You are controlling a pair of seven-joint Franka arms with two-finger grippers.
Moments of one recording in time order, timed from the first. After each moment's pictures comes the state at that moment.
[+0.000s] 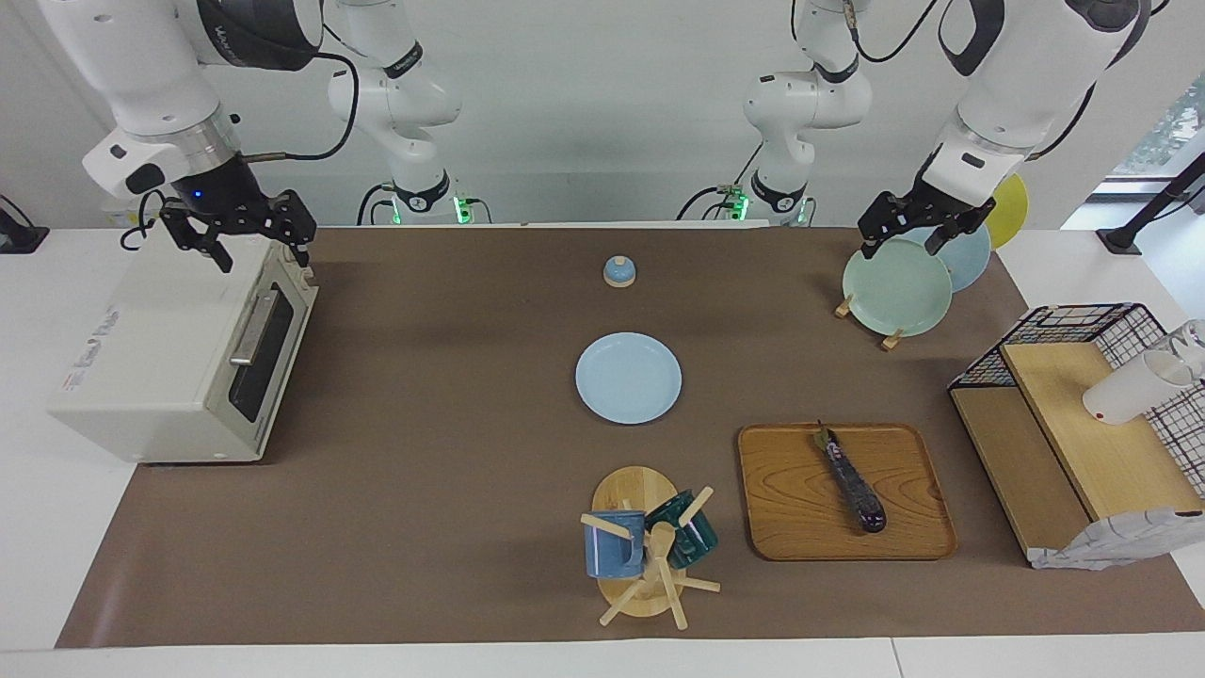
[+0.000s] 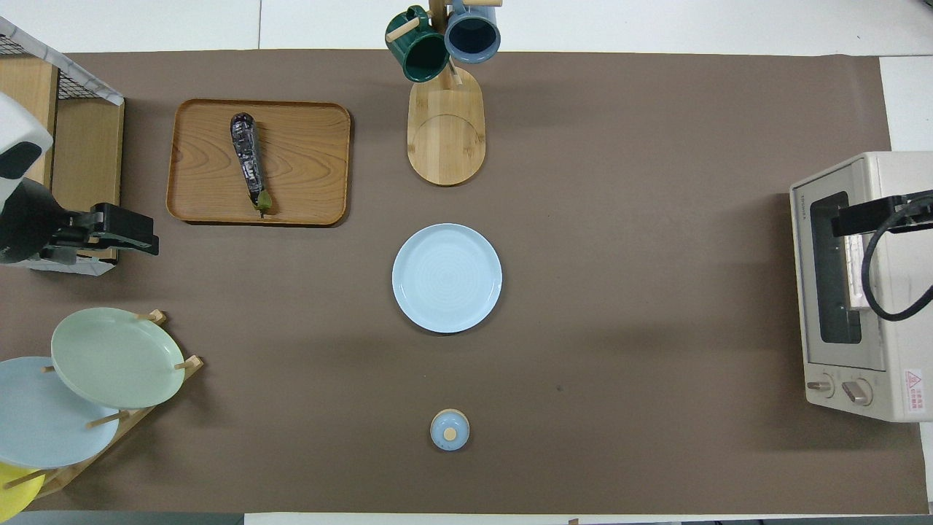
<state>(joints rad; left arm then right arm) -0.06 -0.05 -0.07 -1.65 -0.05 1.54 -0.14 -0.03 -0.06 -0.04 -1.68 -0.01 1.65 -0.14</state>
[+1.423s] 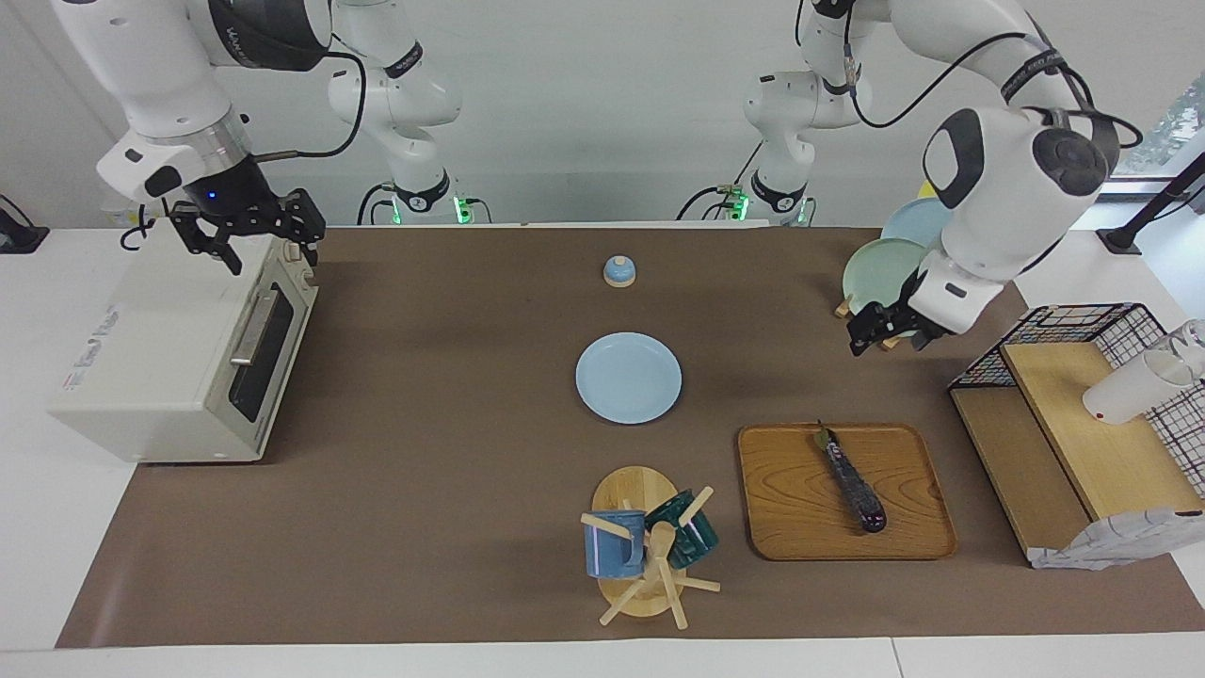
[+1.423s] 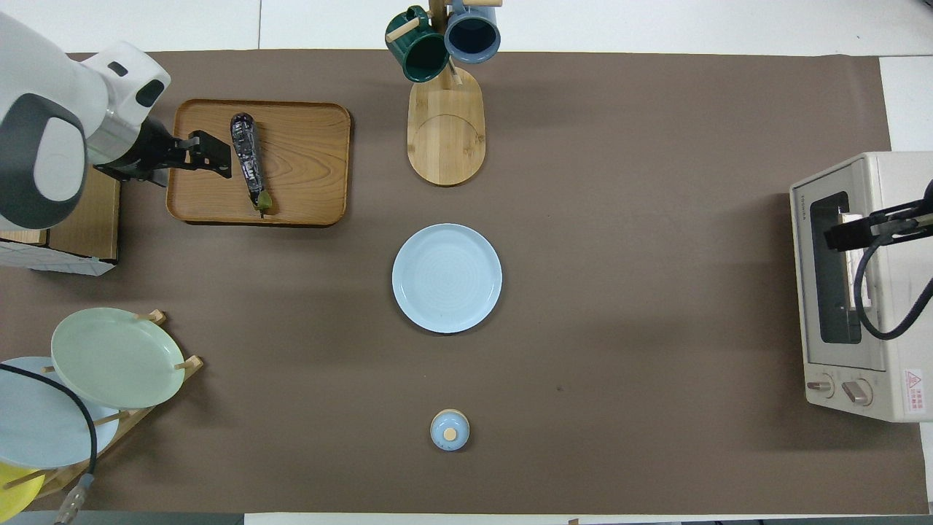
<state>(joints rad) -0.06 0.39 -0.08 -1.53 -0.05 1.91 -0.15 -0.04 -0.09 -0.05 -1.79 -0.01 1.71 -0.27</state>
